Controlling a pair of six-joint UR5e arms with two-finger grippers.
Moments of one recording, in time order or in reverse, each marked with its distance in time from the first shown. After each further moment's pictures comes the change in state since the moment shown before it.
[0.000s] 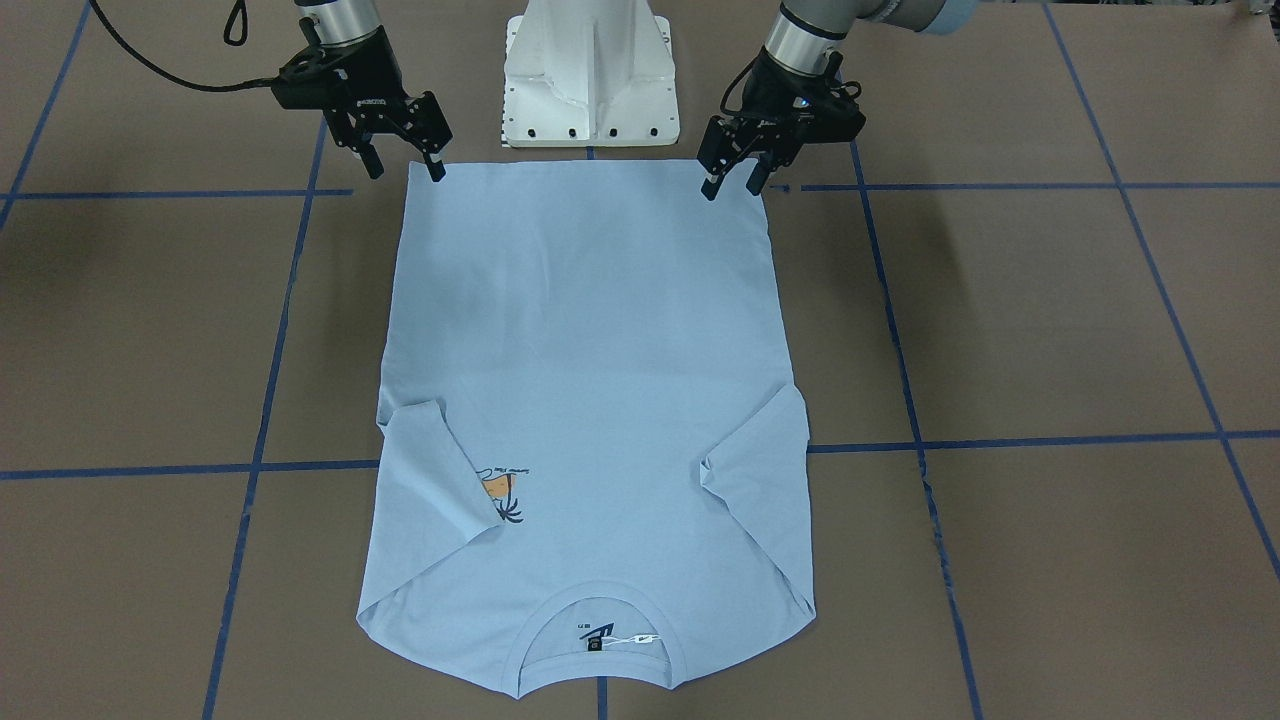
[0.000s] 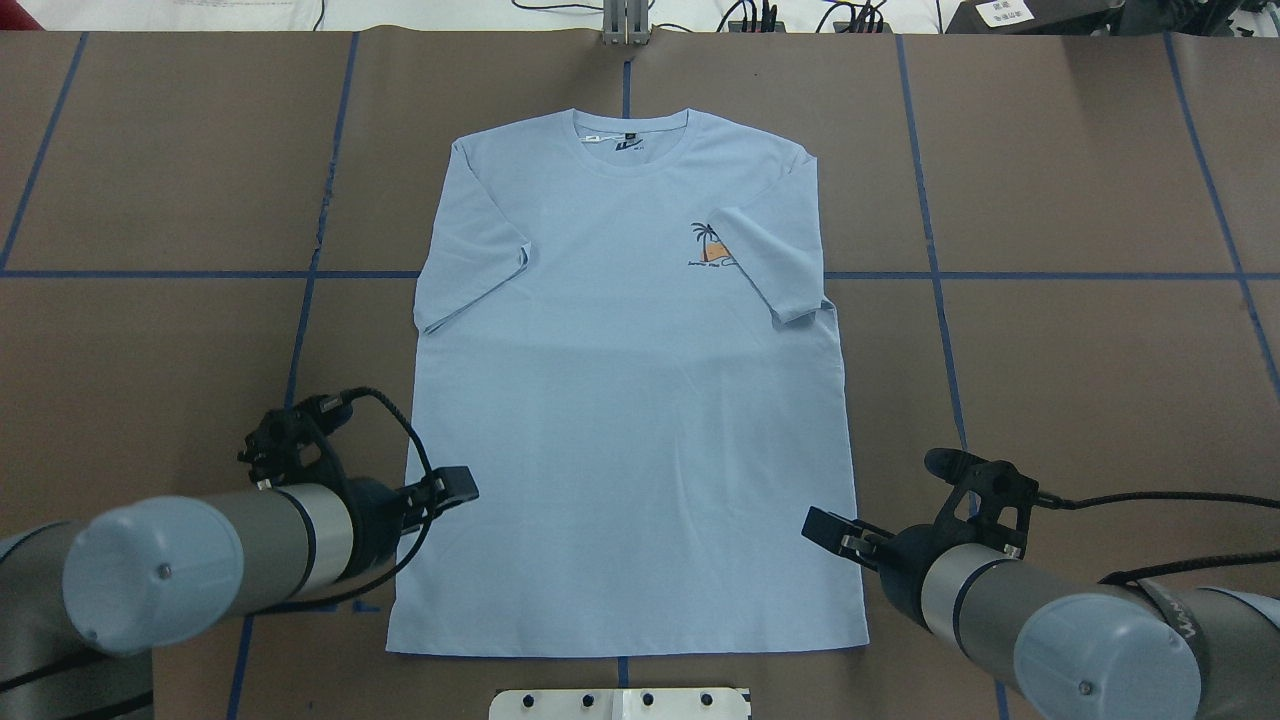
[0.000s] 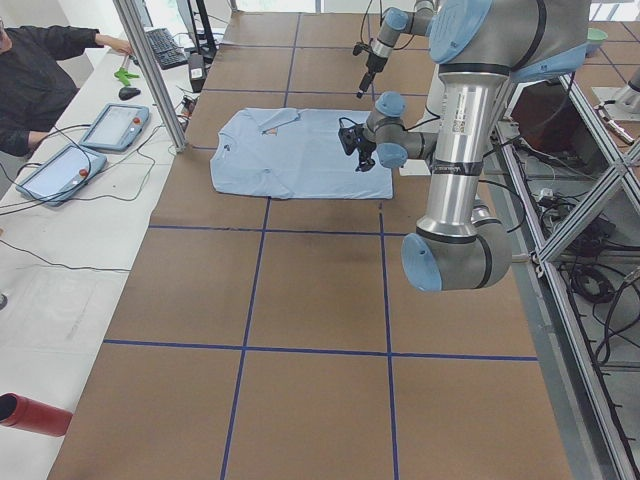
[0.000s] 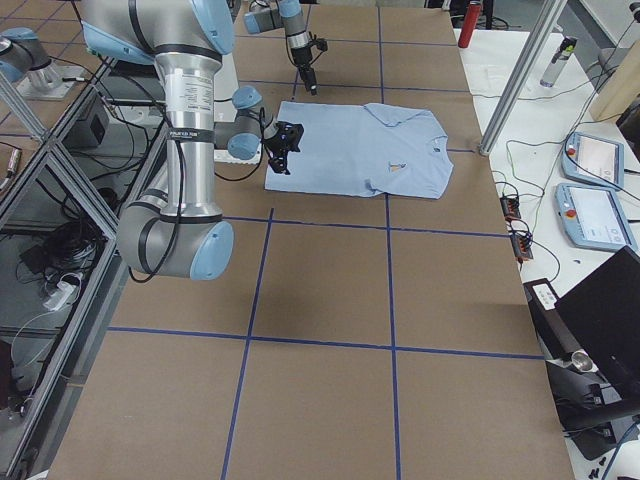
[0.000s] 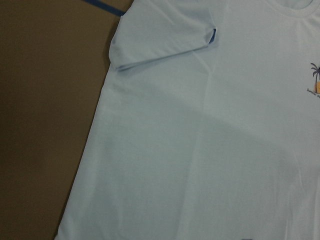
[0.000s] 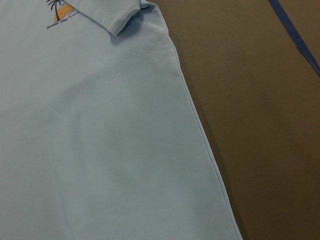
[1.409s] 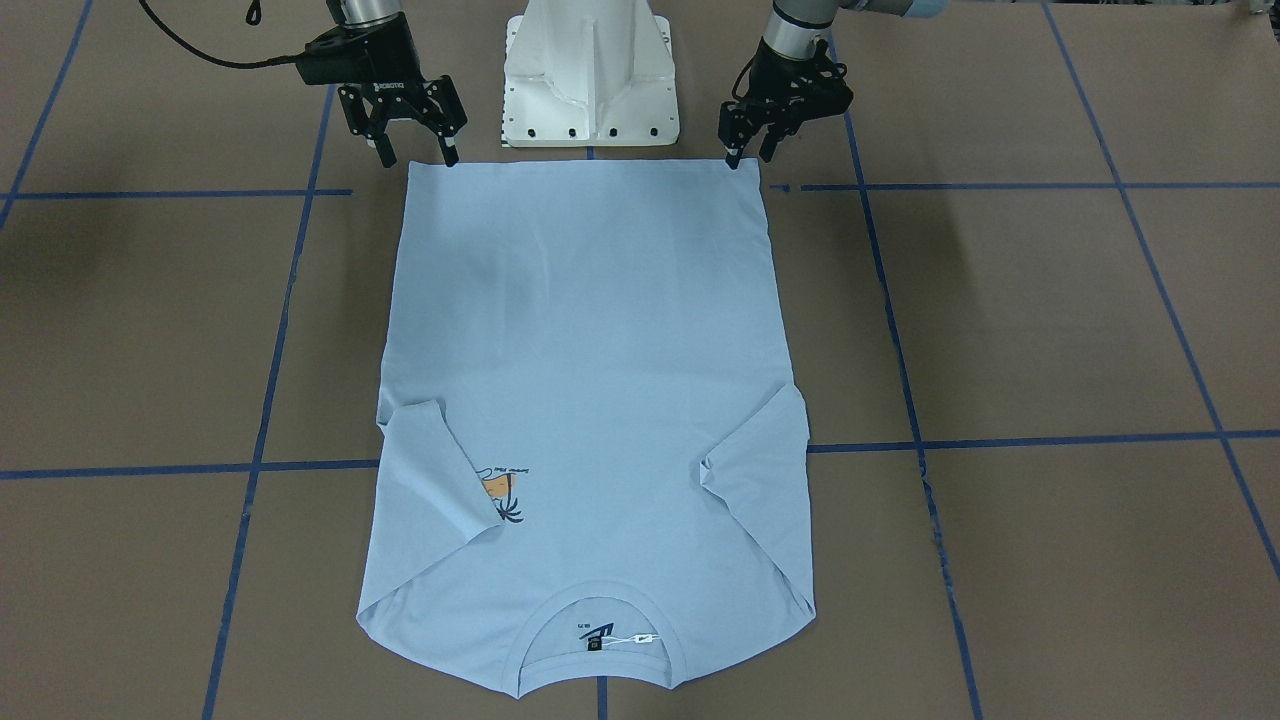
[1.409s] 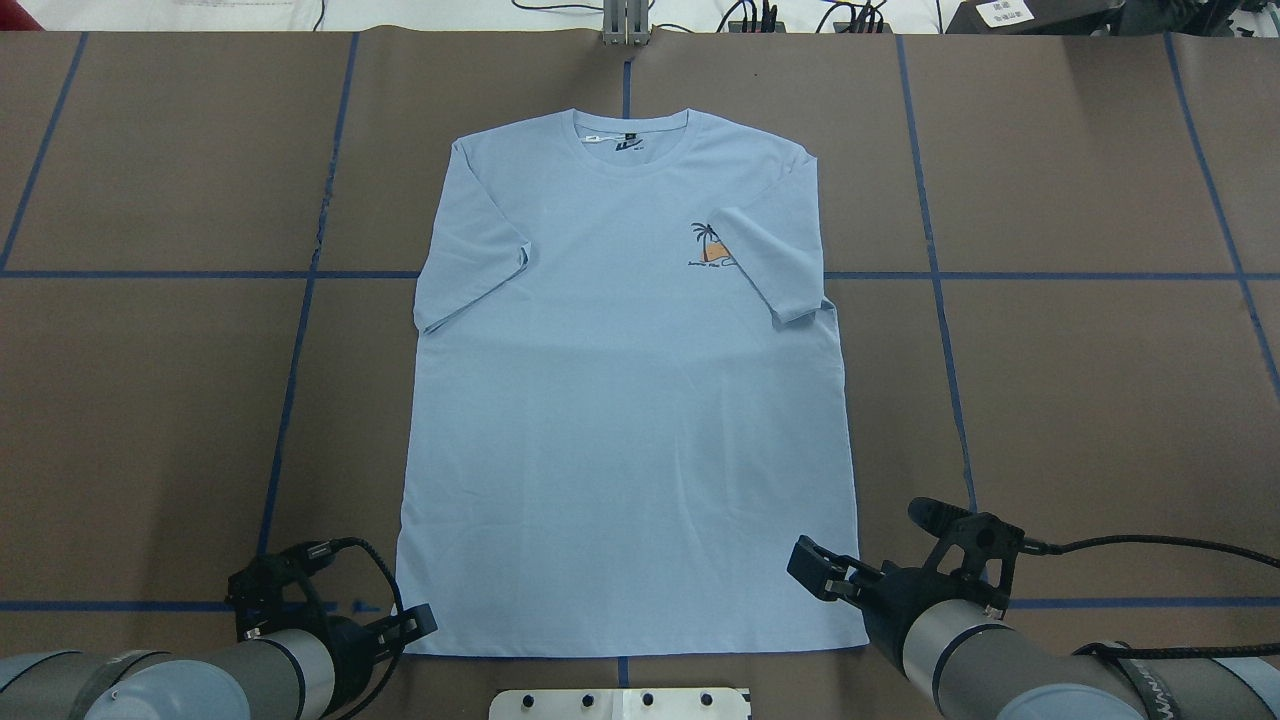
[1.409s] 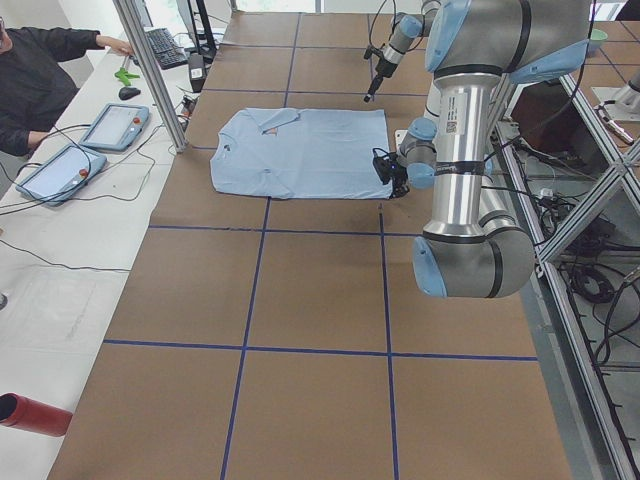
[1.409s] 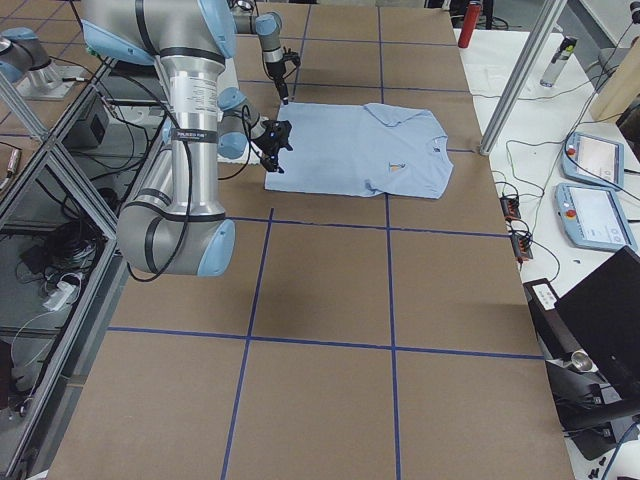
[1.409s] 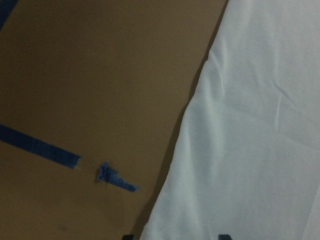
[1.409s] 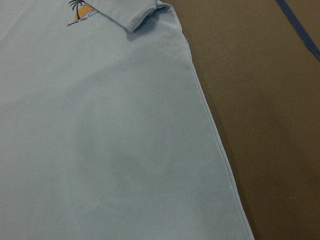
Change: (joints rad) left arm 0.205 0.112 0.026 0.008 0.087 -0.073; right arm -0.106 0.004 -0.002 -0.018 -0.166 0.016
